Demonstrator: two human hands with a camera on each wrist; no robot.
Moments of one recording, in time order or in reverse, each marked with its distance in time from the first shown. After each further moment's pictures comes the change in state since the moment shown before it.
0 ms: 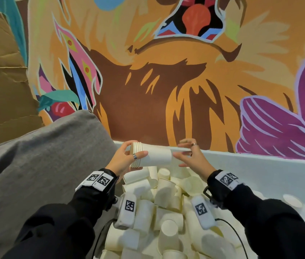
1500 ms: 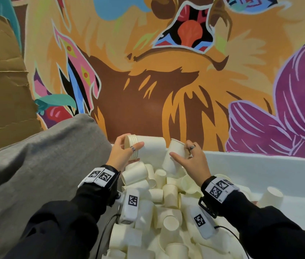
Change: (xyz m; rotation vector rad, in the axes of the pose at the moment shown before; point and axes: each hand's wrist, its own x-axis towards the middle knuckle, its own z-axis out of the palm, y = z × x) left_hand -0.007 0.018 -0.012 -0.065 0.064 0.156; right_hand -0.036 -0.016 0.023 -0.335 0.369 -0.270
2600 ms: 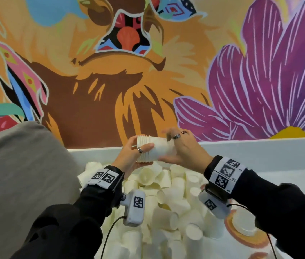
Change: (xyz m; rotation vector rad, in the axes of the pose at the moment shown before) left_hand -0.076 -0.002 0.151 -0.092 -0.401 -0.083; right_hand -0.030 -0.016 -0.160 -0.563 -0.149 -0.488
